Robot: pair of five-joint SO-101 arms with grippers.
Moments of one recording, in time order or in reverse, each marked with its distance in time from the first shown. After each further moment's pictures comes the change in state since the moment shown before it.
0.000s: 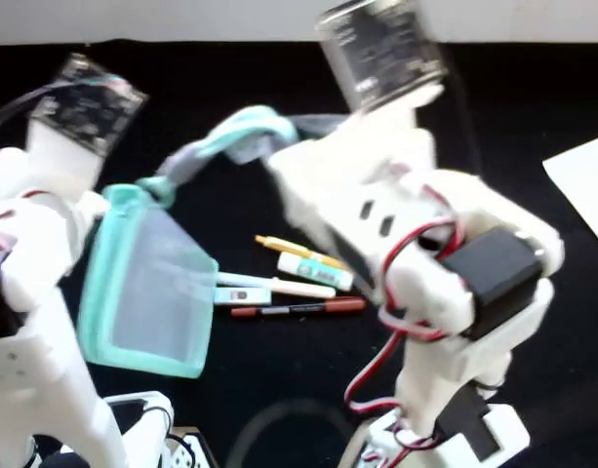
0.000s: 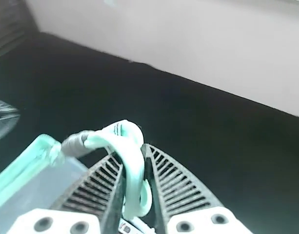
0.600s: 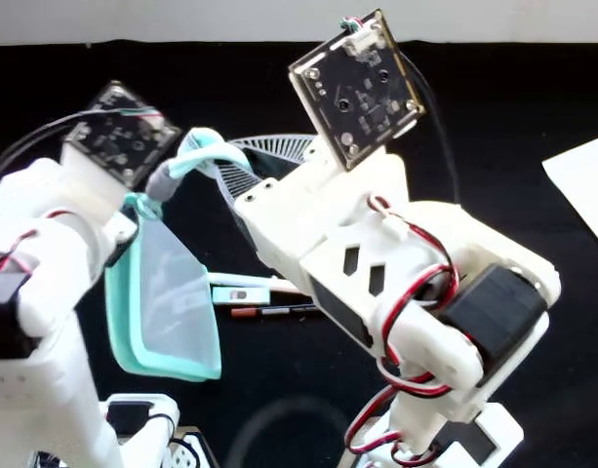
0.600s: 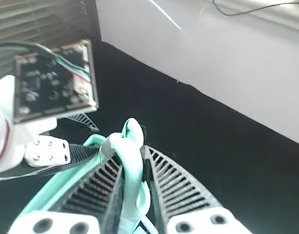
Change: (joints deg) left arm 9.8 -0.7 6.8 1.1 -6.9; right arm -13.9 0.0 -4.0 0.0 2.1
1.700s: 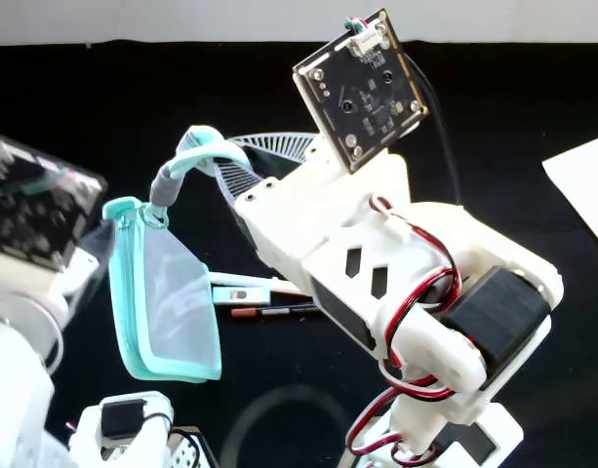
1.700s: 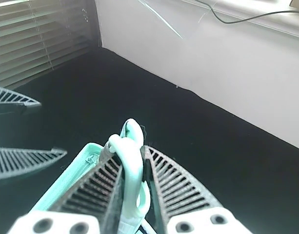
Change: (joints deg) left arm -8.9 -10.5 -11.3 1.1 5.1; right arm 0.0 0.0 -1.5 -0.5 0.0
